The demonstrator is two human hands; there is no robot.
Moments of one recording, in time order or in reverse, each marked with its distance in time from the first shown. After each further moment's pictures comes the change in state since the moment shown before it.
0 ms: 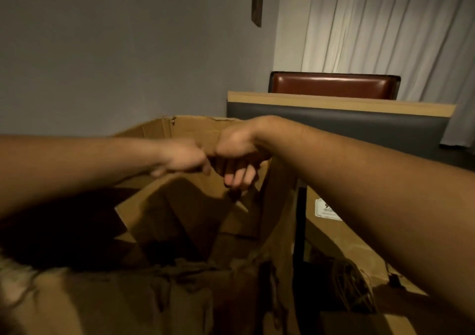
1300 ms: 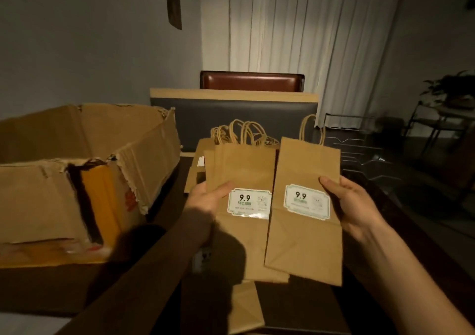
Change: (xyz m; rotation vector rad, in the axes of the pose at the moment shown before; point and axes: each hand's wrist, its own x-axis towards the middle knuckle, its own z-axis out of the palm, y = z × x) left_hand -0.207 0.185 0.256 -1.248 -0.045 0.102; right_hand -0.297 0.399 0.136 1.460 0.936 -0.221
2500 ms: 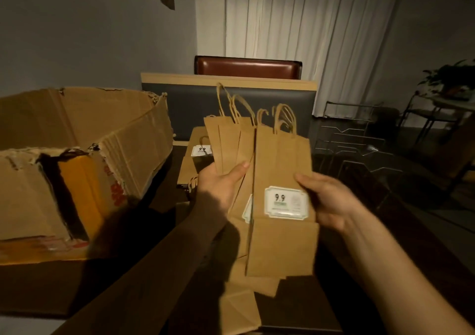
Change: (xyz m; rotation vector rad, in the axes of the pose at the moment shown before) left_hand 0.019 -0.006 0.030 -0.124 0.008 0.126; right_hand 0.013 0.012 0.024 -0.056 -0.140 0.193
